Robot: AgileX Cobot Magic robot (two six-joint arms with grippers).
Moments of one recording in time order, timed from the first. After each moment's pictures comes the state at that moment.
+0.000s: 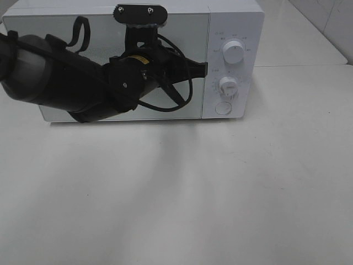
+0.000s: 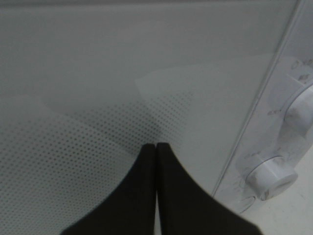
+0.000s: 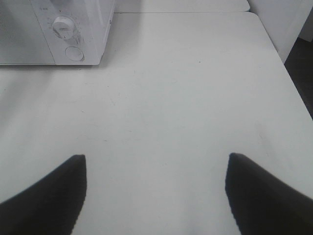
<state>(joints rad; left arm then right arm) -0.77 2.04 -1.19 -0.71 -0.58 0.40 0.08 0.00 -0.50 -0.08 1.01 0.08</state>
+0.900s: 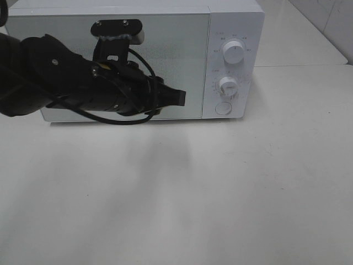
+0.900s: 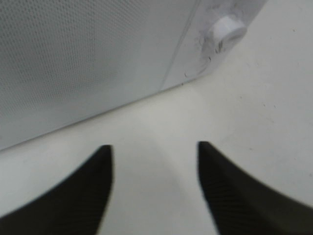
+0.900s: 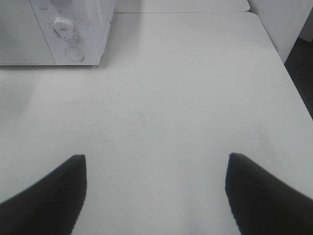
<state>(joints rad) -0.74 1.76 -0.96 -0.78 -0.10 0.47 0.08 0.00 -0.50 -0.08 1.01 0.08</state>
